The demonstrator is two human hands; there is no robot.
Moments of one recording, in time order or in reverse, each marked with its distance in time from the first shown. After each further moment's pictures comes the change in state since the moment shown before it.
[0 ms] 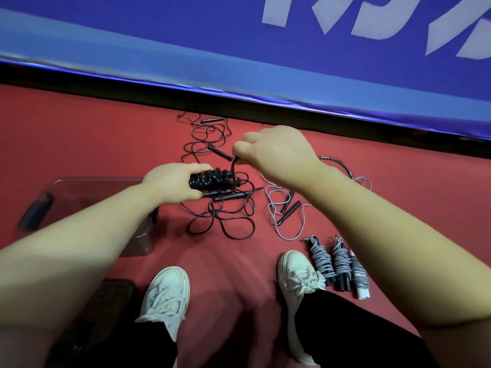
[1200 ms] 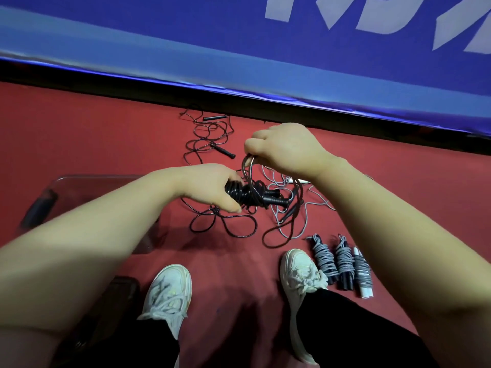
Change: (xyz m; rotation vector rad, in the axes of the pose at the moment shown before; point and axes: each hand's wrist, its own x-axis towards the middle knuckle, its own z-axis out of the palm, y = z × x) left_hand -0.009 0.059 -0.023 -0.175 -0.303 0.266; right_hand 0.000 0.029 0.038 0.140 0.204 -0.145
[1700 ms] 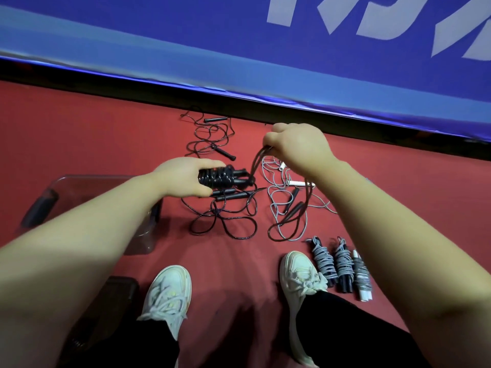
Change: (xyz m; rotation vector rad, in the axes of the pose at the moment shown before) left_hand 0.001 -0.057 0.001 0.051 0.276 -0.143; right_hand -0.003 0.010 -0.001 -0.134 -0.270 0.370
